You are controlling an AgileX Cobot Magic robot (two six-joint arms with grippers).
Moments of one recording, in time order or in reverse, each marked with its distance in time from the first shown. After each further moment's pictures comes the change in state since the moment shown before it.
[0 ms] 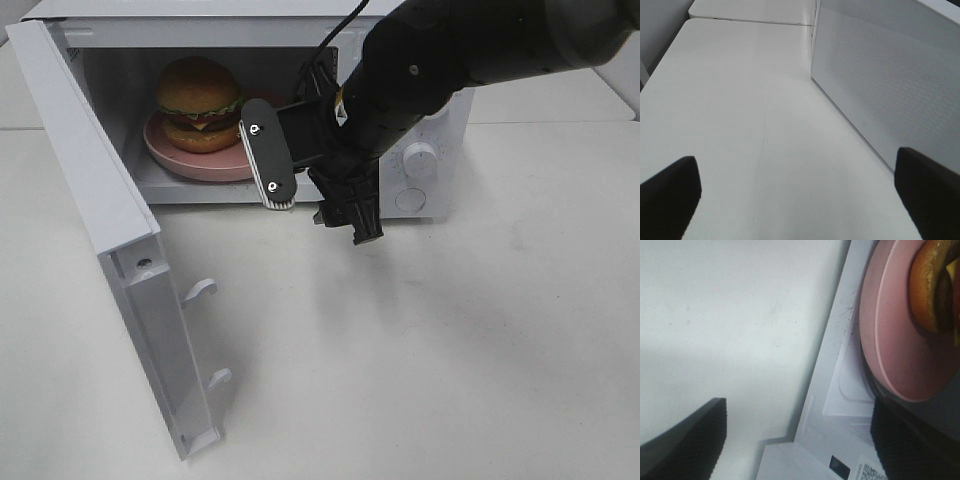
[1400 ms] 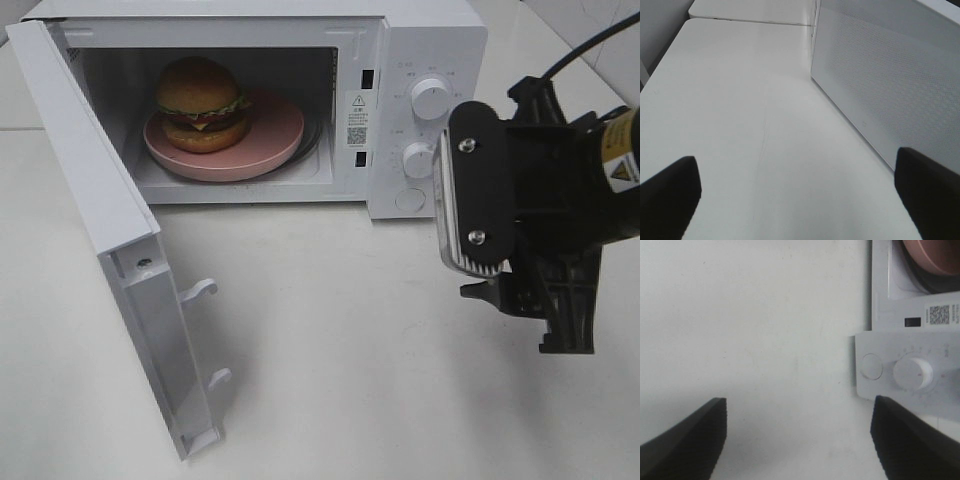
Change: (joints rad) left arm 0.000 0.000 0.000 0.000 0.000 0.000; right arm 0.000 -0.672 0.561 0.000 0.099 0.312
